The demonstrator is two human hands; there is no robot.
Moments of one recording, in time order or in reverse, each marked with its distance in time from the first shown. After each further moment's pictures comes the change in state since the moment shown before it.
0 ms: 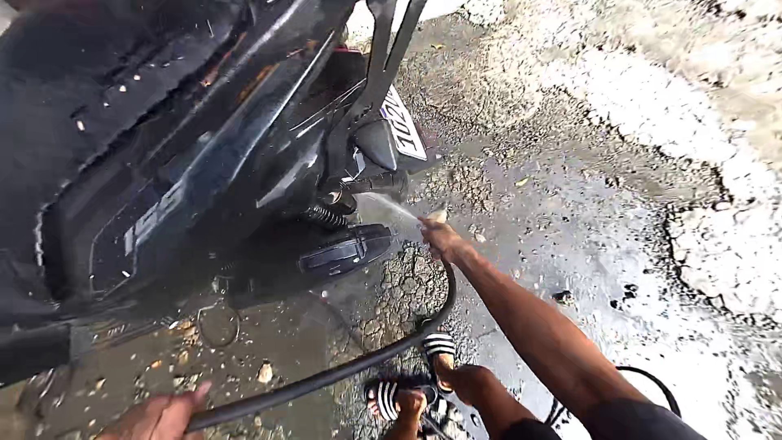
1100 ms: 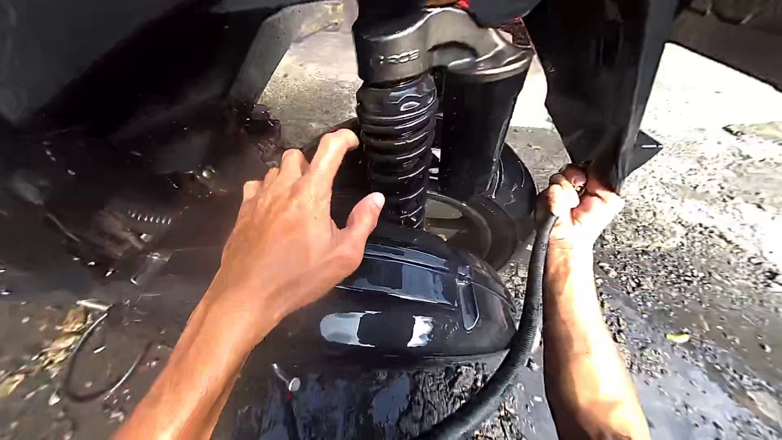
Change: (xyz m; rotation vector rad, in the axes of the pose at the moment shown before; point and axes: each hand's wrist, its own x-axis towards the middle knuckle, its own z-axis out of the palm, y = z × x) left_hand 0.228 0.031 0.272 -0.309 0.413 -0.471; right_hand 0.262 -0.085 0.013 1.136 -0.743 -1.209
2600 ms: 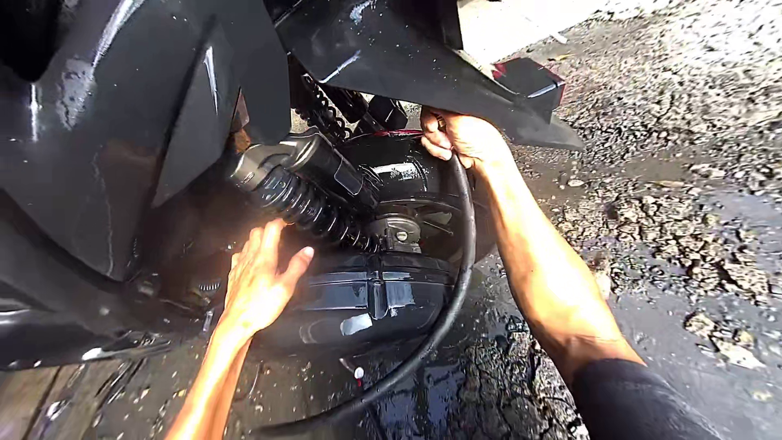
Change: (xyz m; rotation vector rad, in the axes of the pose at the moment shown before) left_hand -0.001 0.001 -0.008 0.185 -0.243 -0.108; right_hand 0.028 0.027 0.079 -0.588 -0.349 0.266
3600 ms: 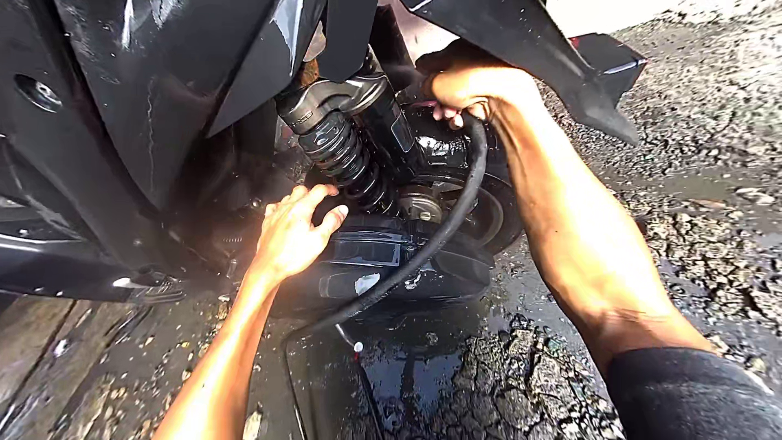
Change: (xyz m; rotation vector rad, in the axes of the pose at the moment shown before) left_hand -0.005 0.006 0.000 0.000 -0.004 0.124; right_hand 0.041 -0.050 0.072 -0.807 0.058 0.474
